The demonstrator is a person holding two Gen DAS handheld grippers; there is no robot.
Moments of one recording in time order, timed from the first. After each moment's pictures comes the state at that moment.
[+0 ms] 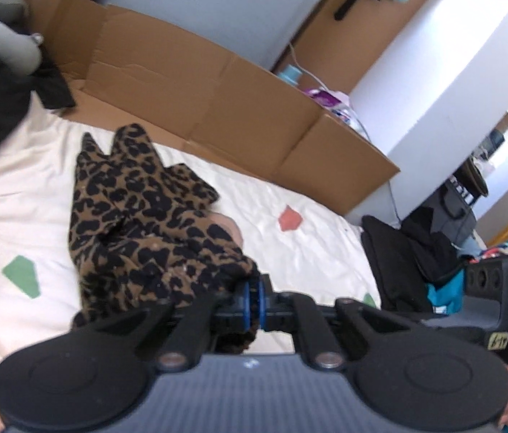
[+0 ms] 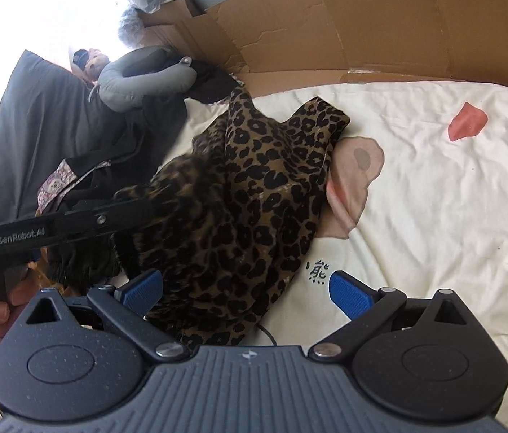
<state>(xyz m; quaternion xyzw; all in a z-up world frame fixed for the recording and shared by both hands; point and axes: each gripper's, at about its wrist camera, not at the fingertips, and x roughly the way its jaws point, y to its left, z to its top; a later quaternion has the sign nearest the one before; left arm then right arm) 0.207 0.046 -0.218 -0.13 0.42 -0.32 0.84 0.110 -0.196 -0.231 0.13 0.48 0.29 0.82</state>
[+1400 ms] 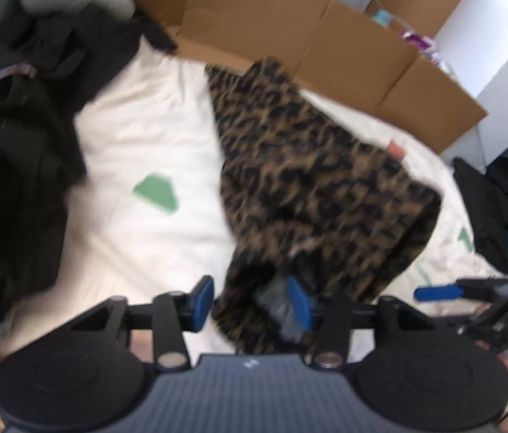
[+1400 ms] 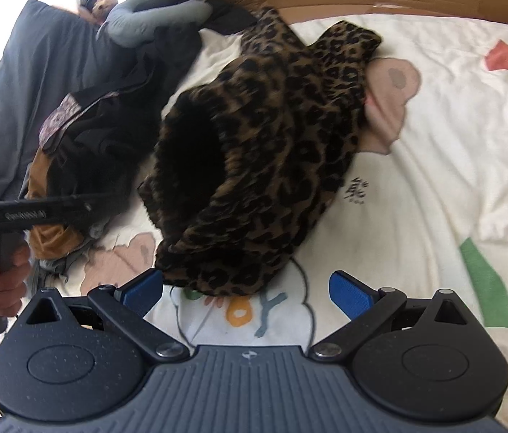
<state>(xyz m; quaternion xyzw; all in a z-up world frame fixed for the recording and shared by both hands) 0.177 0.140 -0.262 -0.04 0.52 -0.21 0.82 0.077 -0.158 -0.281 0.10 0.54 0.33 0.77</state>
